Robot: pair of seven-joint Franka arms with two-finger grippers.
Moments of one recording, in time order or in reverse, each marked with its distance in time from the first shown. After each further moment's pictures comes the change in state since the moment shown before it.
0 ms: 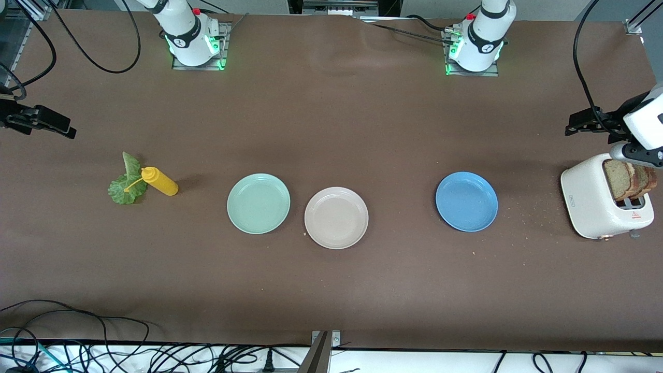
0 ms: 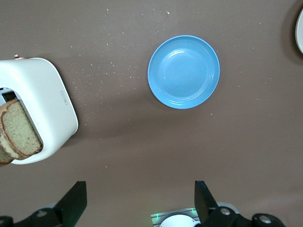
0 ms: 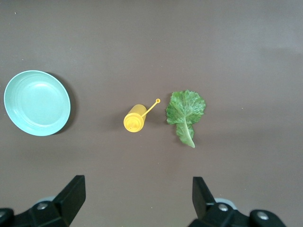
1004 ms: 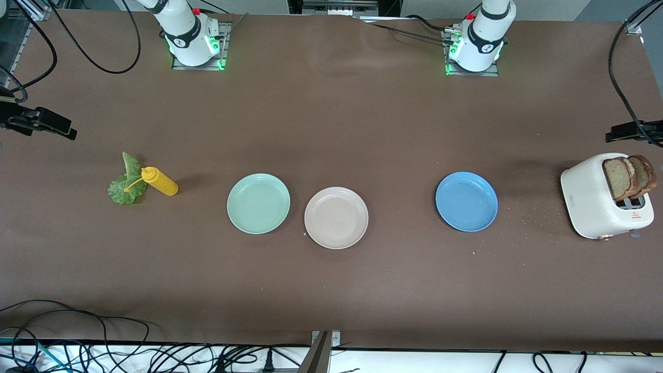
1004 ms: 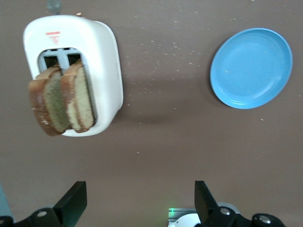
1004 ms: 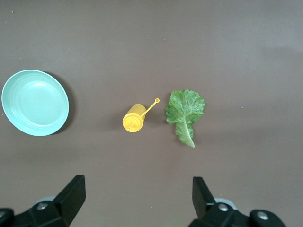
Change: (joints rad) left arm 0.192 0.079 0.033 -0.001 0.070 0.041 0.013; right arm -0.001 0.008 -0.001 -0.002 0.000 0.002 0.000
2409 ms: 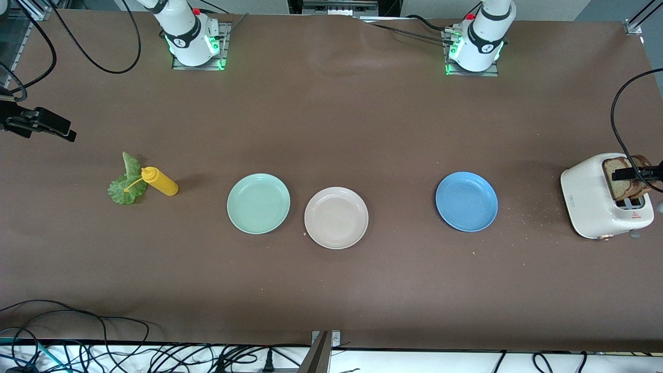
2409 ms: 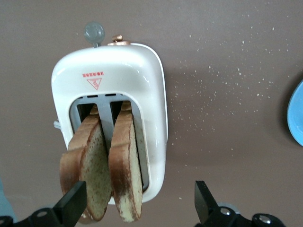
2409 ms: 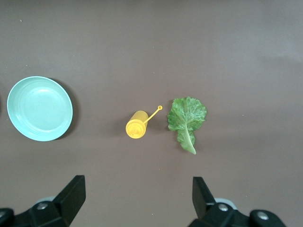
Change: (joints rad) left arm 0.077 0.223 -0.003 0.000 0.078 0.270 0.070; right arm 0.004 -0.006 0.009 0.003 0.000 0.028 0.000
